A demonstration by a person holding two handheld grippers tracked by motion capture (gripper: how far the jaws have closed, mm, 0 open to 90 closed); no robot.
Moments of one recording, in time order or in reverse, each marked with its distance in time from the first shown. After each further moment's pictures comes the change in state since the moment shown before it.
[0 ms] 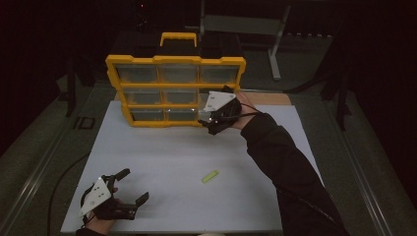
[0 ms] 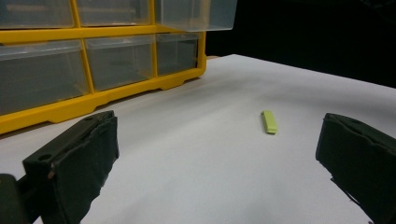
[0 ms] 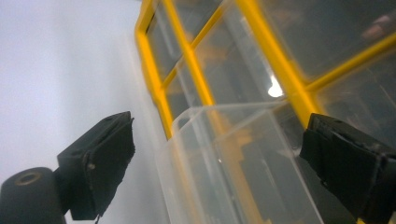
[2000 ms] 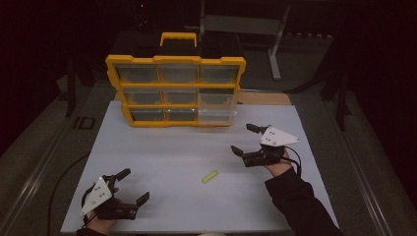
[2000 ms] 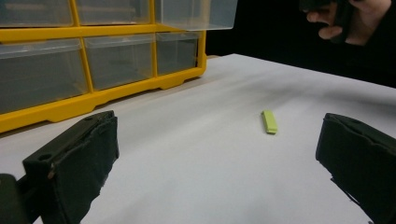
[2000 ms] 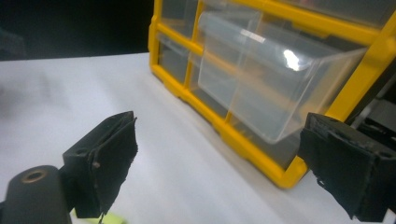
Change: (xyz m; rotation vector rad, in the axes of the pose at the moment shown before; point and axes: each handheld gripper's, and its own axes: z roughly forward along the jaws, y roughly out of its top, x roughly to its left) left arm -0.001 0.000 0.002 0.000 0.001 -0.006; right arm 0.066 -0.121 -0.081 -0.287 -0.045 0.452
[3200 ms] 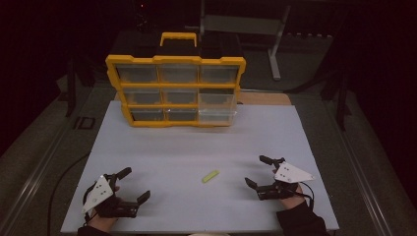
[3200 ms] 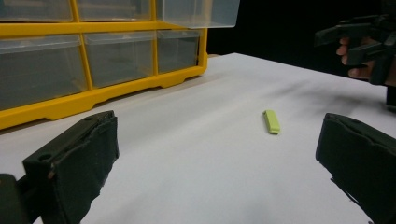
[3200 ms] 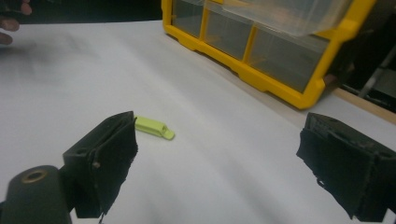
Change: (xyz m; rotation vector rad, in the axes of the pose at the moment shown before) left arm 0.004 -0.002 0.004 0.004 -0.002 -0.008; right arm 0.036 -0.077 -0.054 0.031 -0.012 0.050
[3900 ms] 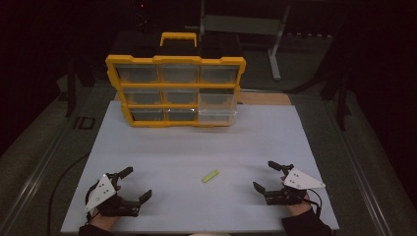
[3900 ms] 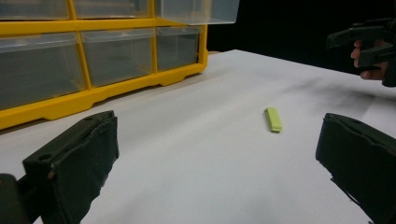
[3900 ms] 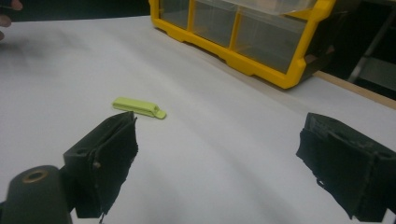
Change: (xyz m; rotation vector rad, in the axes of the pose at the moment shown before) left arm -0.001 0.001 0.006 0.016 -0.004 0.012; right arm -0.001 -0.018 -0.021 0.005 -0.045 0.037
